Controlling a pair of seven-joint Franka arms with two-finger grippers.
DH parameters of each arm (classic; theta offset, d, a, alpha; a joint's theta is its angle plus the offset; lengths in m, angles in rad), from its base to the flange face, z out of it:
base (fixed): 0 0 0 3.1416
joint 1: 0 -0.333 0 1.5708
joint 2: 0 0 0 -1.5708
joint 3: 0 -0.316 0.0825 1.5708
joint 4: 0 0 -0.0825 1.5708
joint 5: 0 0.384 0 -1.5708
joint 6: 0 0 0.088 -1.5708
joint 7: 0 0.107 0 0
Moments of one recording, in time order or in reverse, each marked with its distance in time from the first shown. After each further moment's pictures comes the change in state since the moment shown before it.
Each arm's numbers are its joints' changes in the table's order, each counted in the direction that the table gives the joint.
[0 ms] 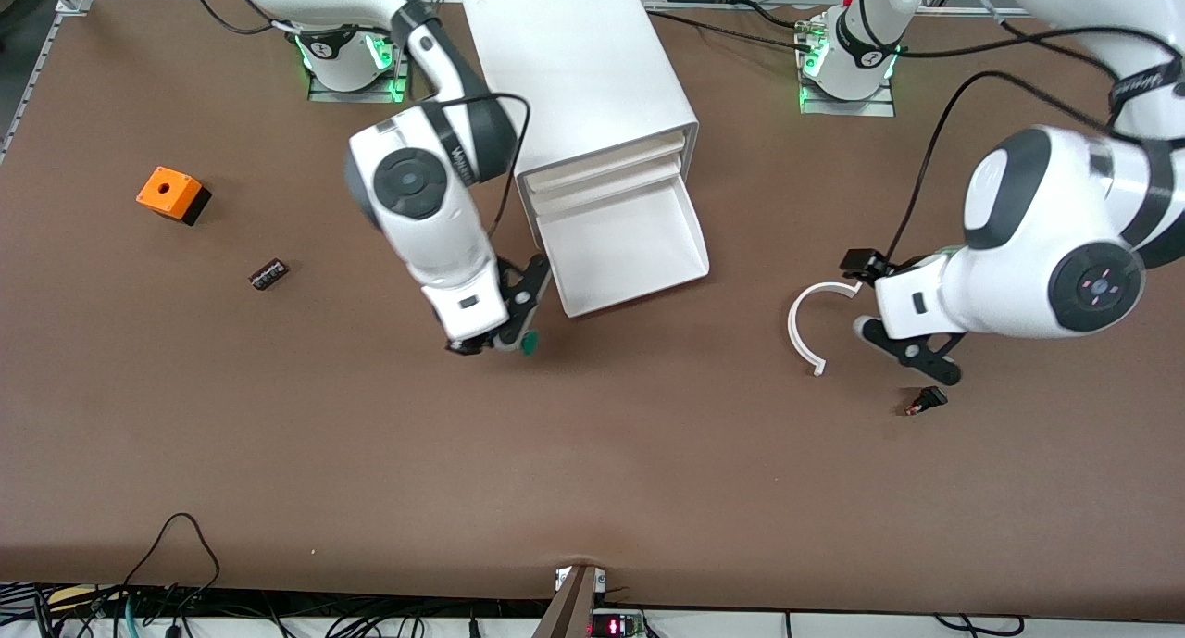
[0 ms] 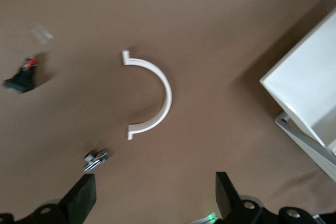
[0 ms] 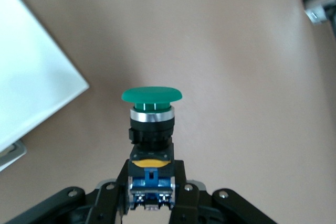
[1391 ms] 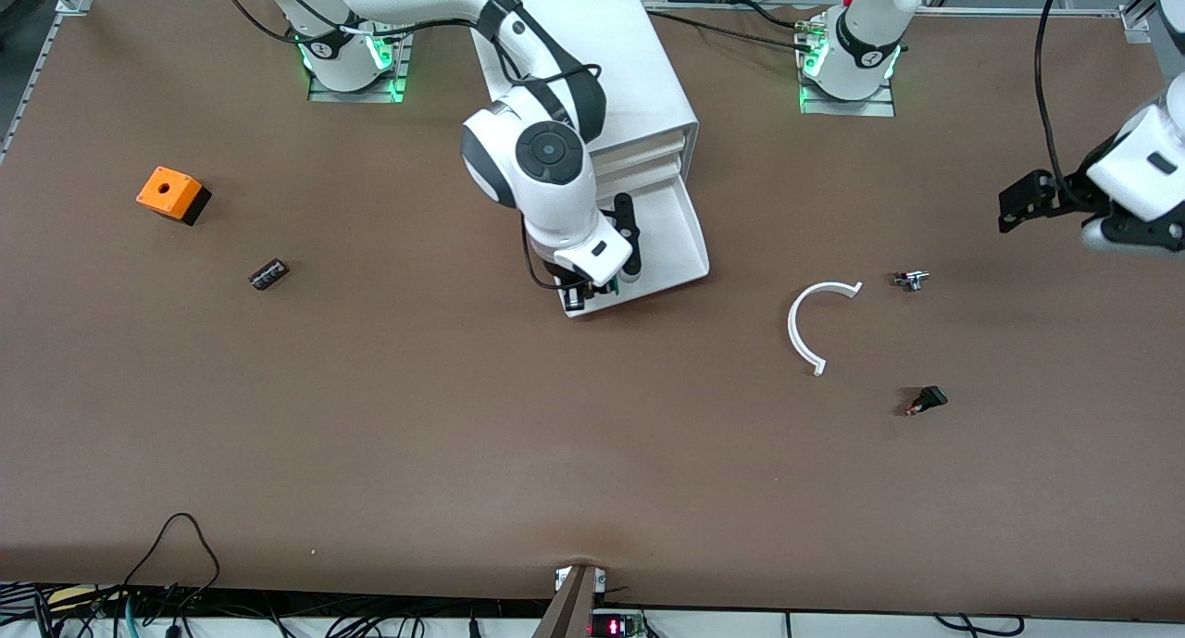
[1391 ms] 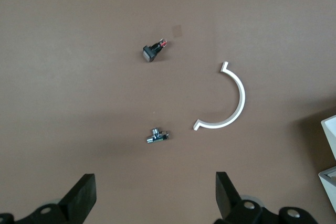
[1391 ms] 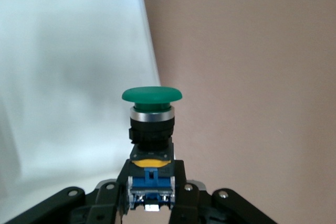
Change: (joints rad) left arm -0.169 -0.509 -0.037 0.484 0.064 -0.280 -0.196; right arm -0.160 0.114 -0.026 -0.052 0.007 0.003 -0.231
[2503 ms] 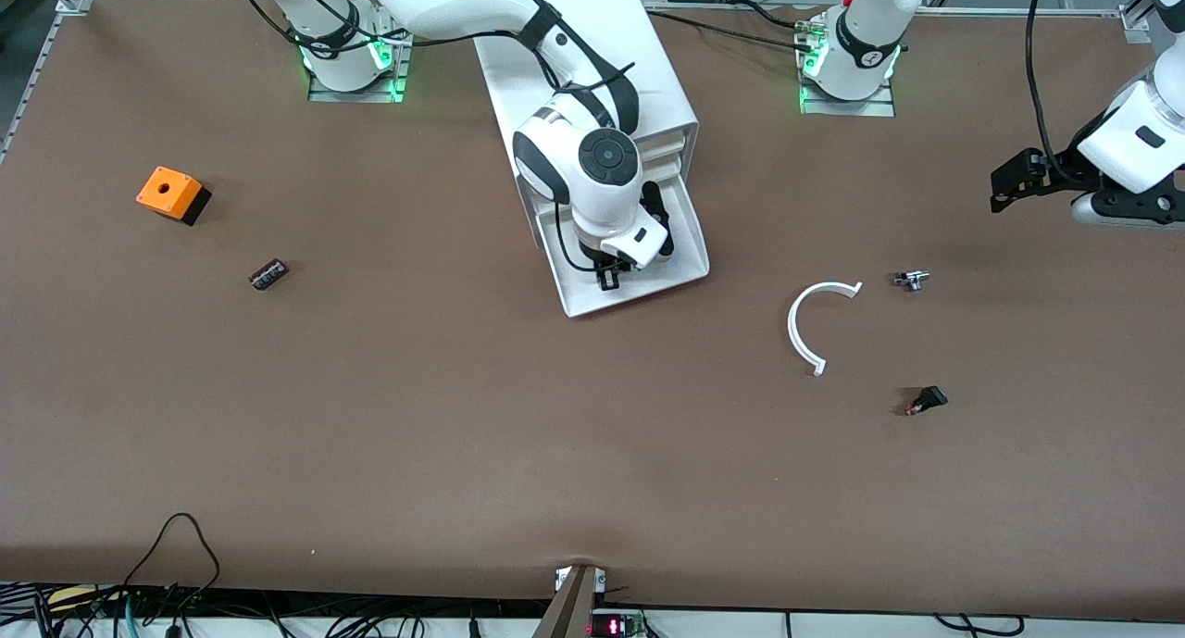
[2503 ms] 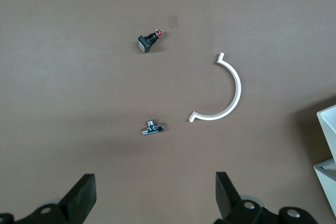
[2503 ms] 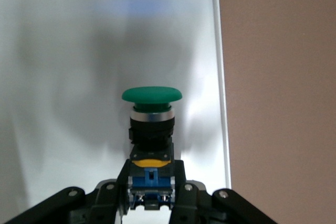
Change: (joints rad) left arm -0.008 -0.033 0.023 0.040 -0.007 0.005 -0.012; right arm -0.071 0.086 -0.002 -0.002 -0.002 -0.015 0.001
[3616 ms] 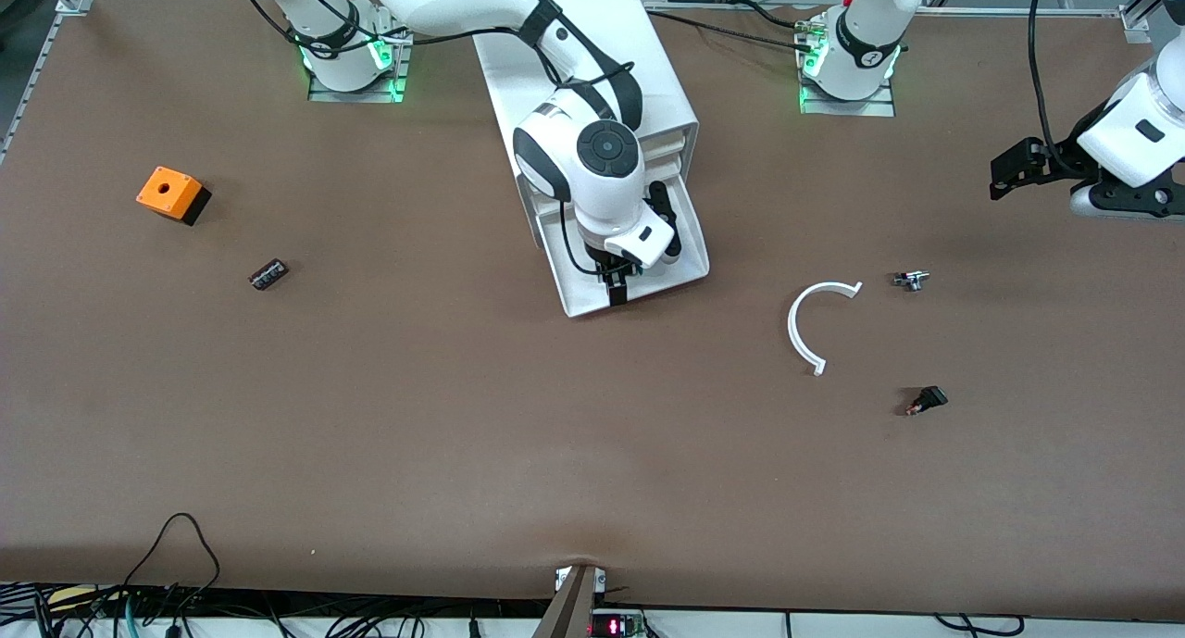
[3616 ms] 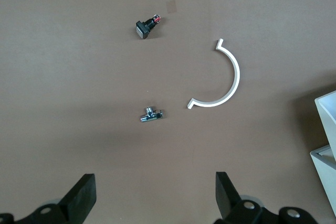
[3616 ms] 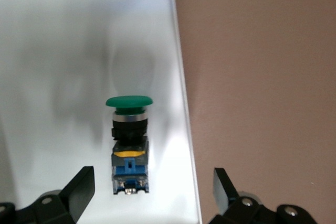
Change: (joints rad) left arm 0.002 0.000 0.004 -0.022 0.000 0.072 -0.003; right arm -0.003 -0.002 0.031 -0.078 0.046 0.009 0.008
